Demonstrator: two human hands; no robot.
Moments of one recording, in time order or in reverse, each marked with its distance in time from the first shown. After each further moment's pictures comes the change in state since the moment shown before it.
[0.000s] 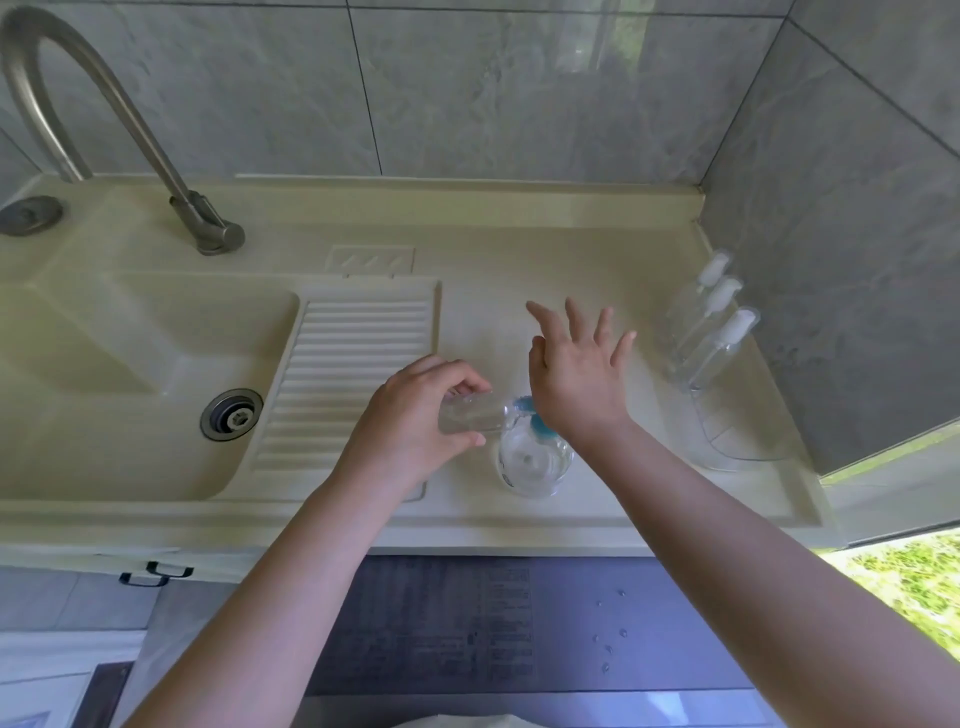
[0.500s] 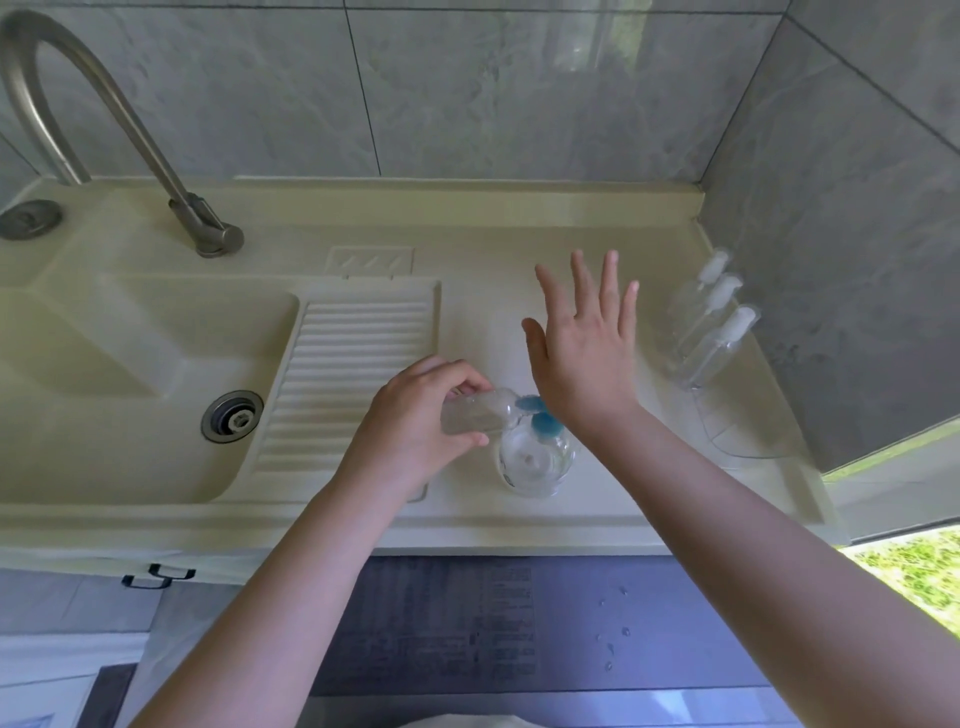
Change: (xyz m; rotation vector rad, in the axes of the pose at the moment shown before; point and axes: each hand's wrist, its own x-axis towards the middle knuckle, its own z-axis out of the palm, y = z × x) left_hand -0.001 0.000 0.002 -0.038 0.009 -0.012; right_hand 0.008 -0.001 -0.010 -0.031 0.224 -0.088
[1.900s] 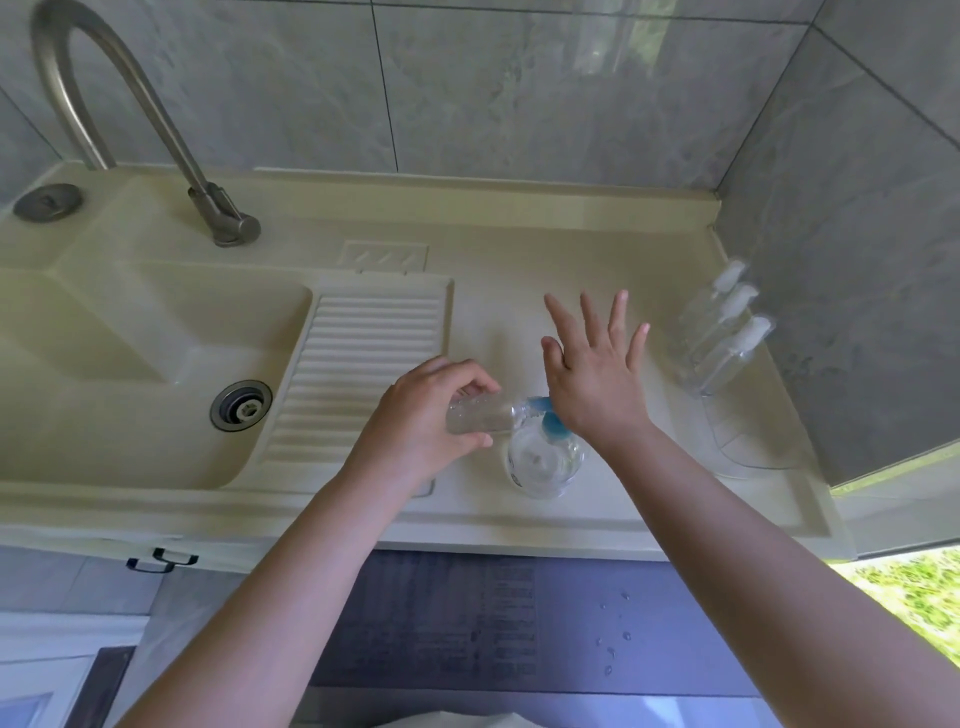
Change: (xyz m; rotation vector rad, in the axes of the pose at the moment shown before) left_hand -0.003 -0.003 -0.004 -0.006 -0.011 -0.011; right_hand -0.012 0.007 0.011 0.091 -0.237 0.074
